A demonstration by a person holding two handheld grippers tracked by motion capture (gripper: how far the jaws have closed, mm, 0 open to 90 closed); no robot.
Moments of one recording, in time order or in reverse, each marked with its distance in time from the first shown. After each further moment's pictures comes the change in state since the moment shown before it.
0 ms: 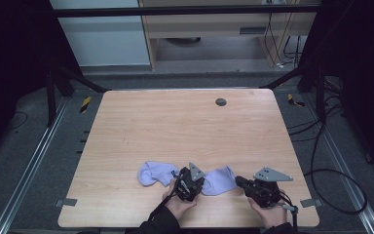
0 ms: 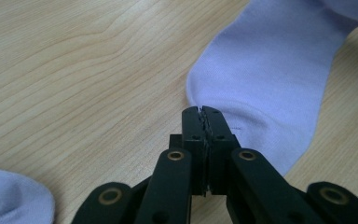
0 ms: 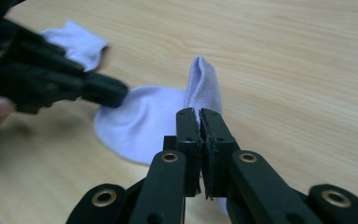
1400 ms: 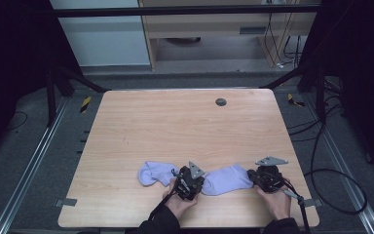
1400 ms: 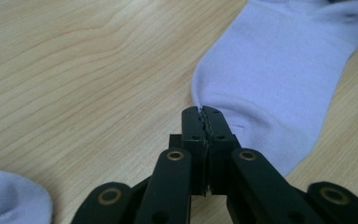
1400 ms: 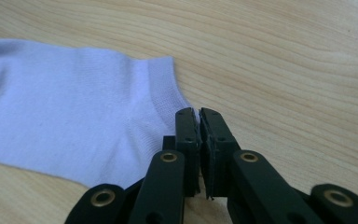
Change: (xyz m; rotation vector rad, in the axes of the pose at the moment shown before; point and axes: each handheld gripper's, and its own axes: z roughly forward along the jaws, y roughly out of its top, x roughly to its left) left arm 0.004 0.003 0.002 0.011 -0.011 -0.023; right arm -0.049 -0.002 0.030 0.214 -0.182 0.006
